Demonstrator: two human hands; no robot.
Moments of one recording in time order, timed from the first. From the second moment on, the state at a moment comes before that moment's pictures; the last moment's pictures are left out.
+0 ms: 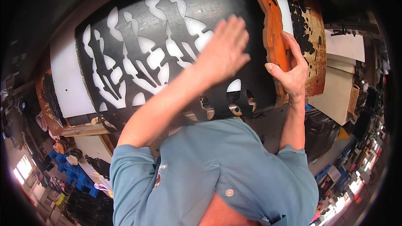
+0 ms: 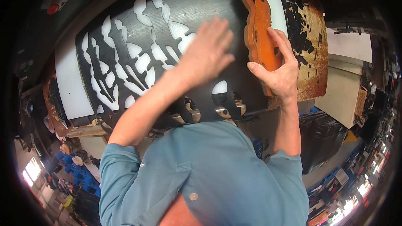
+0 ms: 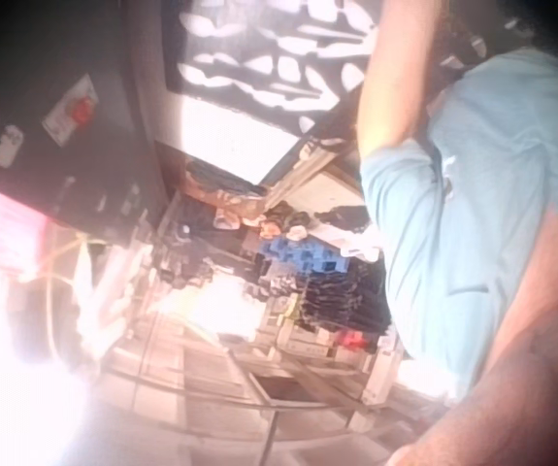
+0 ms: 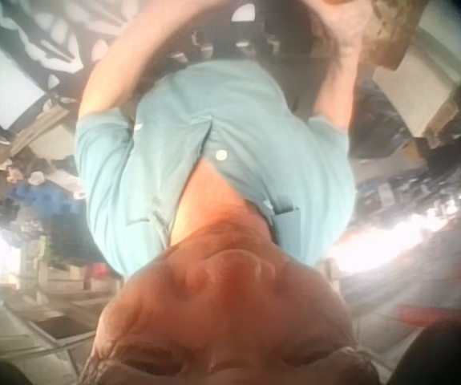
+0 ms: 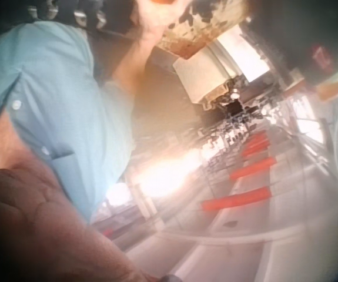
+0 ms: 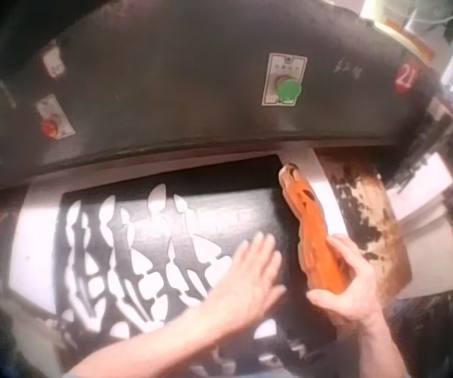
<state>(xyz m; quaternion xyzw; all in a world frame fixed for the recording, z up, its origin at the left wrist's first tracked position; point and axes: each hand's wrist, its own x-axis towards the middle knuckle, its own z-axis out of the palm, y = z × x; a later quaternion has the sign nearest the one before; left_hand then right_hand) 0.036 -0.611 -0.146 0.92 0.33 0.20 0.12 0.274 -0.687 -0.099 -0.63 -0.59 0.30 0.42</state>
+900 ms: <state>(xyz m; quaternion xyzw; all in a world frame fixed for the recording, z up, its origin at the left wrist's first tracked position) -0.050 -0.624 -0.159 0.79 0.42 0.42 0.17 0.226 -0.650 -0.130 -0.55 -0.77 0.08 0.30</state>
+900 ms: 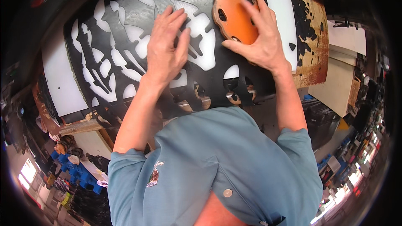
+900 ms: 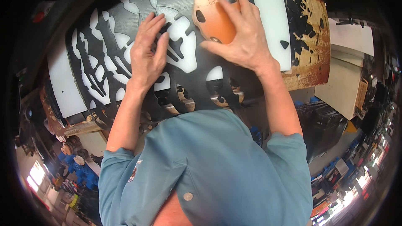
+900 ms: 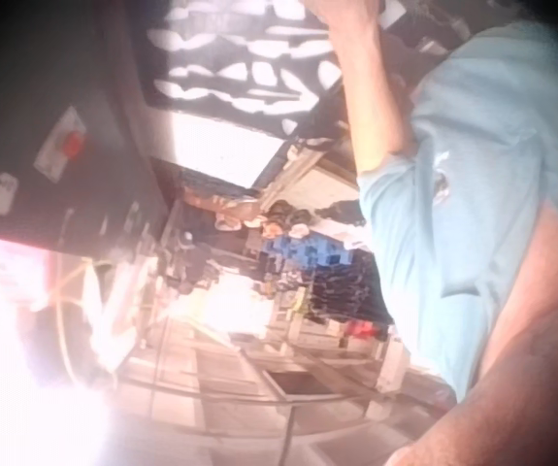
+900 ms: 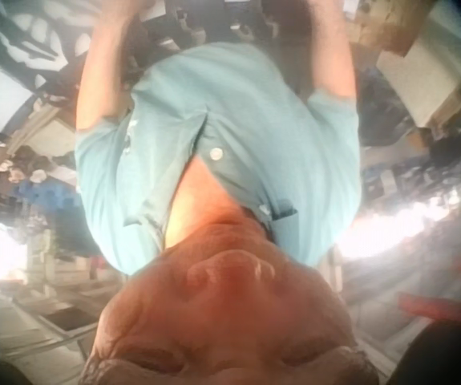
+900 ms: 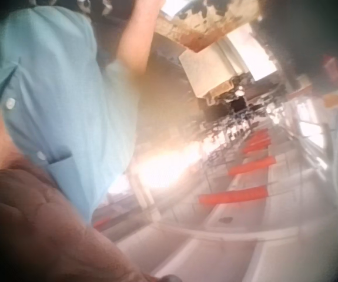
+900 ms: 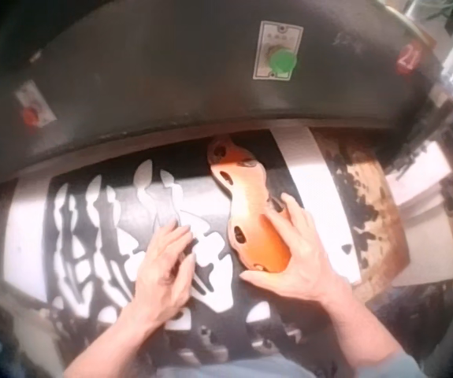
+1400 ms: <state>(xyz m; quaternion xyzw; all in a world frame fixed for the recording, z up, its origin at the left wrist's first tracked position) -0.062 -0.780 -0.152 0.77 0.44 0.39 0.24 0.258 -0.779 -0.133 -0.77 -0.42 0.31 0.35</state>
